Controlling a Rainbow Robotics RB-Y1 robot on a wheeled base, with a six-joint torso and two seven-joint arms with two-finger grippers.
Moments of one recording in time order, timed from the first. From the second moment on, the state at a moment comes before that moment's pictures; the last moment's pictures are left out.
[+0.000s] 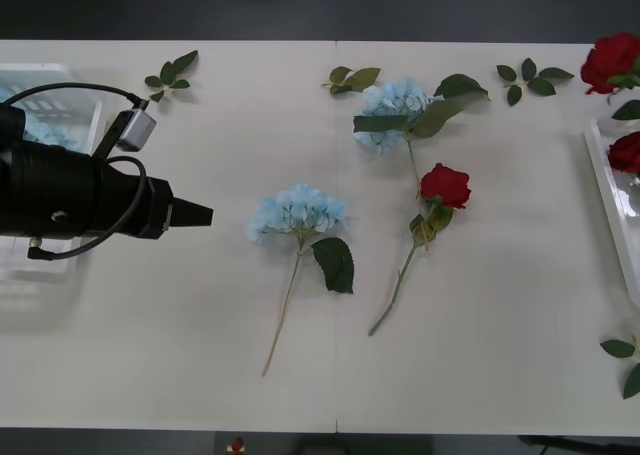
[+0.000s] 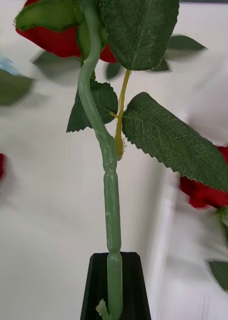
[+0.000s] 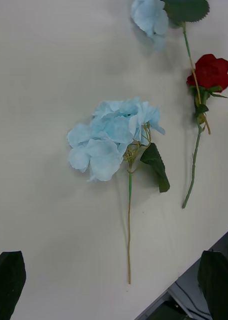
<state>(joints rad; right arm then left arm) -0.38 -1.57 0.66 -1.38 -2.28 0.51 2.33 -0.25 0.94 -0.15 -2.05 1.31 1.18 -1.33</state>
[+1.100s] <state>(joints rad) -0.38 -1.30 0.66 -0.87 -1.81 0.34 2.39 -0.53 0.87 -0.85 -2.13 0.59 1.29 -0.58</state>
